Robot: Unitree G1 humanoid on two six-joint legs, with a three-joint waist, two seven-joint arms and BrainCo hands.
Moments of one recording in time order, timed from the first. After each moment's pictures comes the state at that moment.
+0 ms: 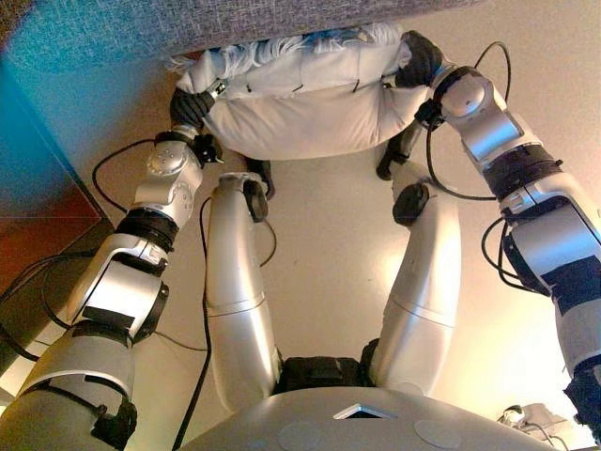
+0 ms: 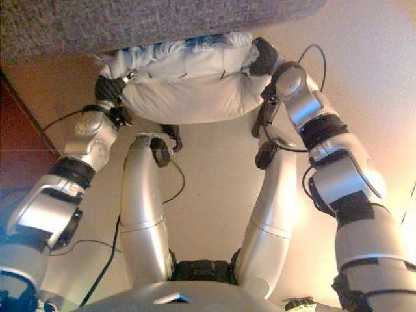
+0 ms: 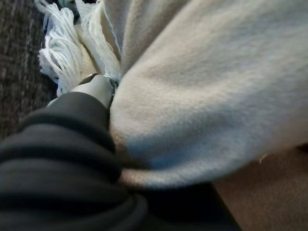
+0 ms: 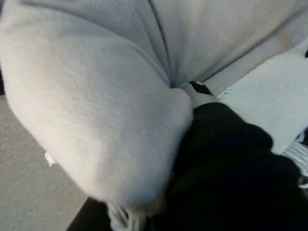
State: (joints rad) left arm -0.82 0.54 -0.45 0.82 -0.84 -0.22 0.07; right arm -1.16 -0.55 0.64 0.87 0.05 0.03 0.04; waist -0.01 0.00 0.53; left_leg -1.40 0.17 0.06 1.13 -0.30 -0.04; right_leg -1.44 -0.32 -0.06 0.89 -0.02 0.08
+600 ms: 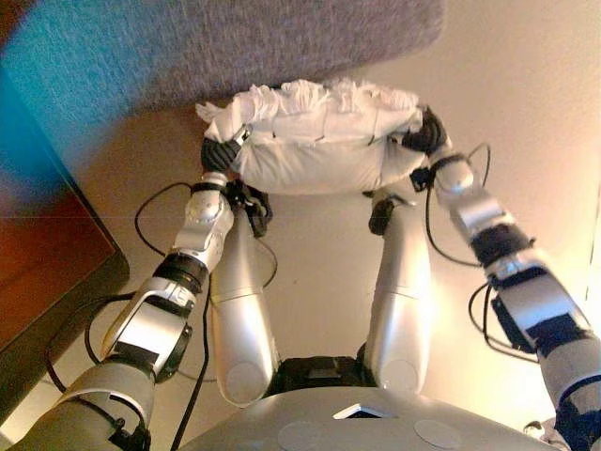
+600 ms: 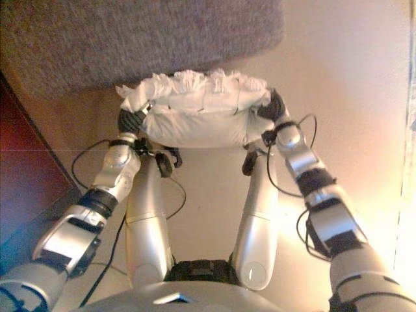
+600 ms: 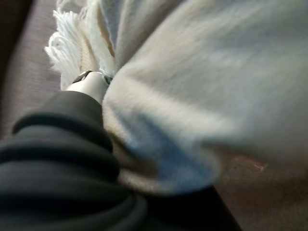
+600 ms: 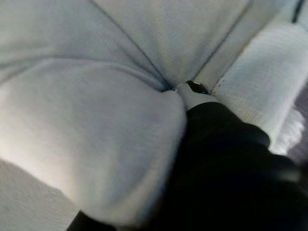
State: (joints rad) left arm -0.49 0.36 -0.37 0.68 -0.61 -0.36 0.24; right arm -0.54 -0.44 0.40 0.63 0.33 -0.14 -0.13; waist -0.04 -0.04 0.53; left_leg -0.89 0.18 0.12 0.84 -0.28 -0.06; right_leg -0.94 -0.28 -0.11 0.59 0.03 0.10
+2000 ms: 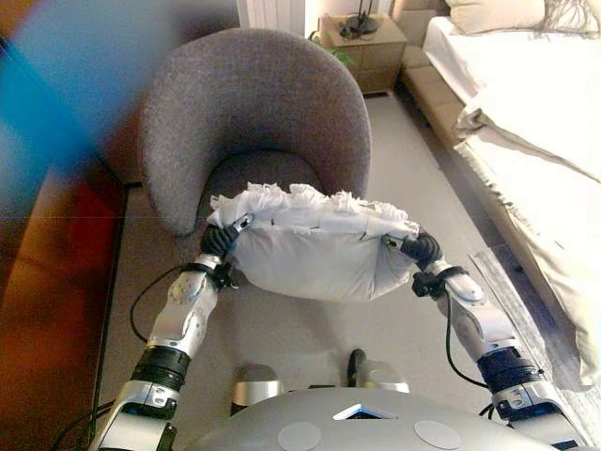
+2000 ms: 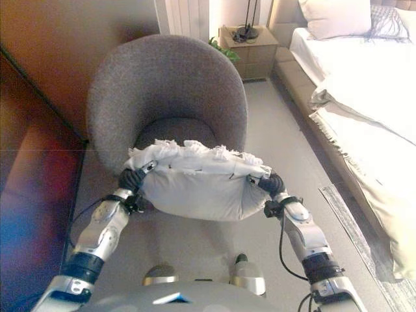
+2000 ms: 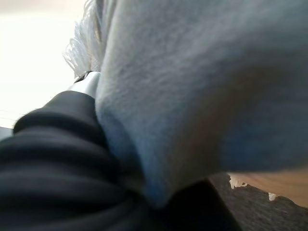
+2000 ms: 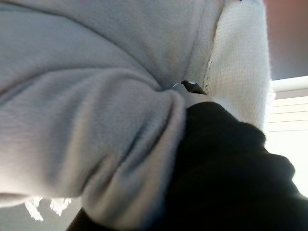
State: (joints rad) left arm -0.01 0.34 -0.18 0.26 -0.53 -0.05 -0.05; right arm 0.01 -0.44 0.19 0.20 0.50 0.12 0.09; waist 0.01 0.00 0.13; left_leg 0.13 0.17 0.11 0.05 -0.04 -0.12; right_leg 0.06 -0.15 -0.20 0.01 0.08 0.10
